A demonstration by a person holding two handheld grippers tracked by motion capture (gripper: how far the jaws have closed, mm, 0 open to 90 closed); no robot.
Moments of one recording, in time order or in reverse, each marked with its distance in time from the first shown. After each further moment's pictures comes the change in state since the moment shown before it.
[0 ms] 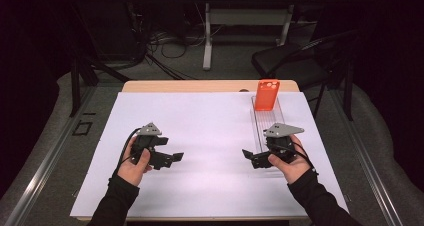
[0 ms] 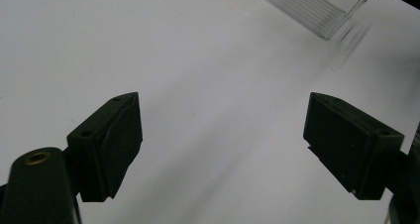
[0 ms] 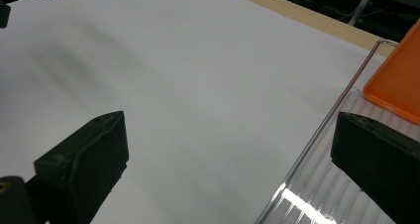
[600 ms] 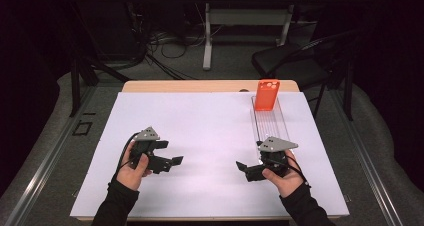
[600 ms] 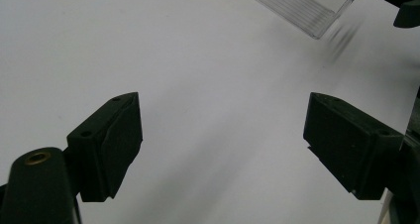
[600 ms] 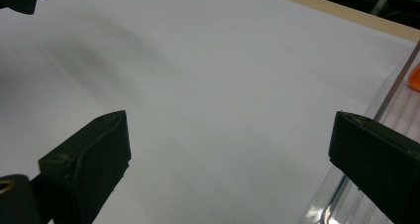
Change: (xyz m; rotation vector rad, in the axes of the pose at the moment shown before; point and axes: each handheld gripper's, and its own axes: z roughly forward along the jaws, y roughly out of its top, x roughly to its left) left arm -0.001 -0.012 0.001 -0.026 -0.024 0.009; right arm 0.027 -0.025 0.008 -0.033 0.039 0.009
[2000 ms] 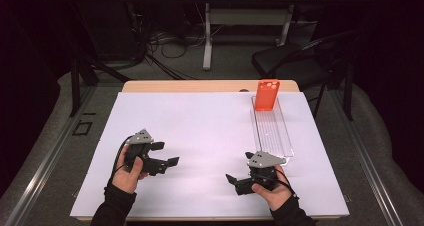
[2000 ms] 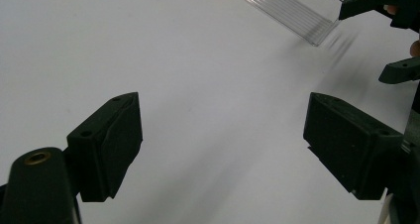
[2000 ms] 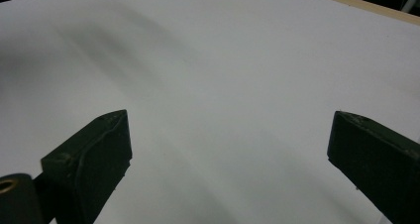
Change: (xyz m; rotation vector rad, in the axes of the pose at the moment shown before) left arm 0.005 -0.012 -0.007 -0.049 0.004 -0.021; right arm 0.030 -0.026 0.018 -0.033 0.042 -0.032
